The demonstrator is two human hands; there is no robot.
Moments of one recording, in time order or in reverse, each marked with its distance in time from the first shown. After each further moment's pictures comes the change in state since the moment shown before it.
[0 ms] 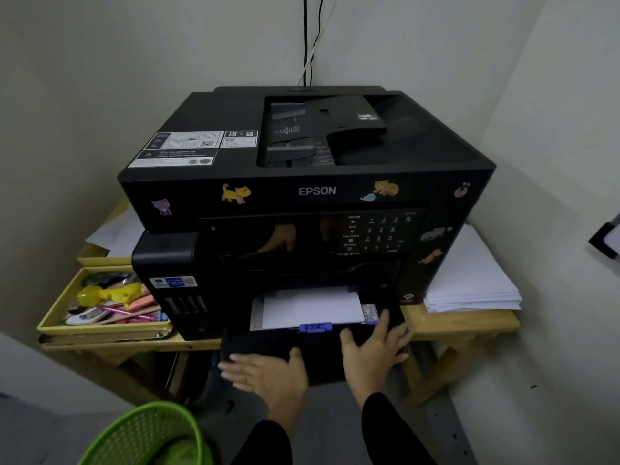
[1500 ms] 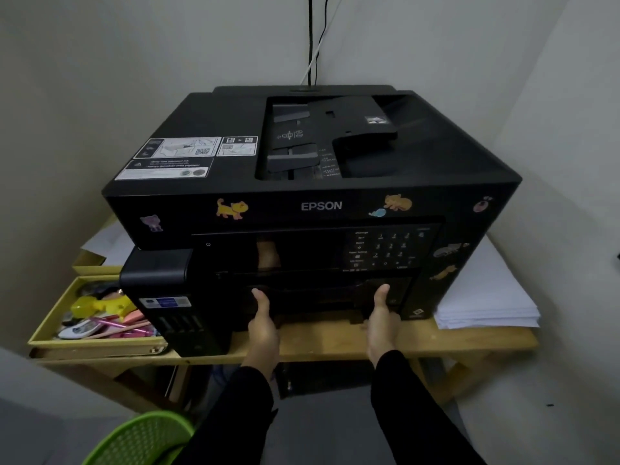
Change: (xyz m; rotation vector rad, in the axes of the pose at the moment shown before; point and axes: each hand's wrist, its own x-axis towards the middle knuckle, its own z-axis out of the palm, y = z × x) left_hand 0.062 0.074 -0.023 -0.816 -0.415 -0.166; right_hand 0.085 -0.041 0.007 0.794 -0.098 0.401
